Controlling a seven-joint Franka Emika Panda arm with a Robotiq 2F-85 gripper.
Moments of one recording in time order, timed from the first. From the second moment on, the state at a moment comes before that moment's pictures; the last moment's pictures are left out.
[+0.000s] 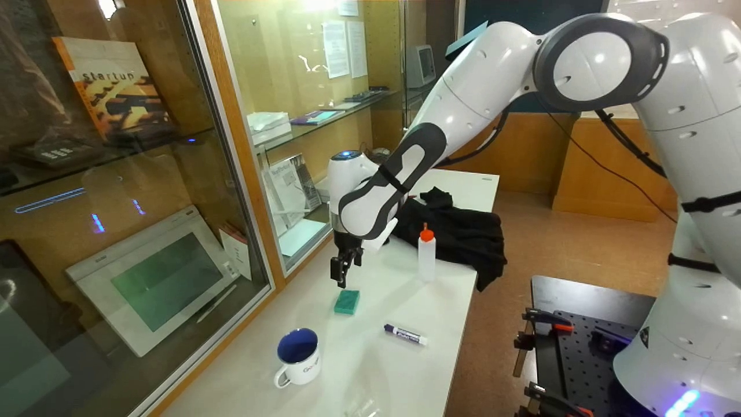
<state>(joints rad) -0.07 0.59 -0.02 -1.87 0.01 2.56 -0.06</state>
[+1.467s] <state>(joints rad) -0.07 0.91 -0.08 -1.65 0.01 2.73 0.07</state>
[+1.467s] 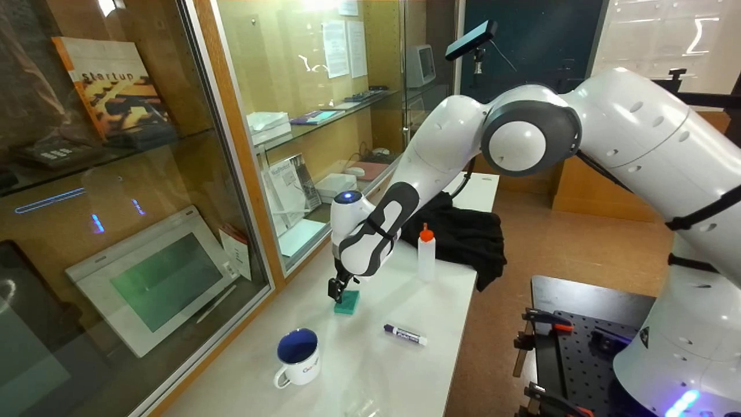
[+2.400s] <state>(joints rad) -0.07 1.02 -0.08 -1.52 0.01 2.72 0.08</state>
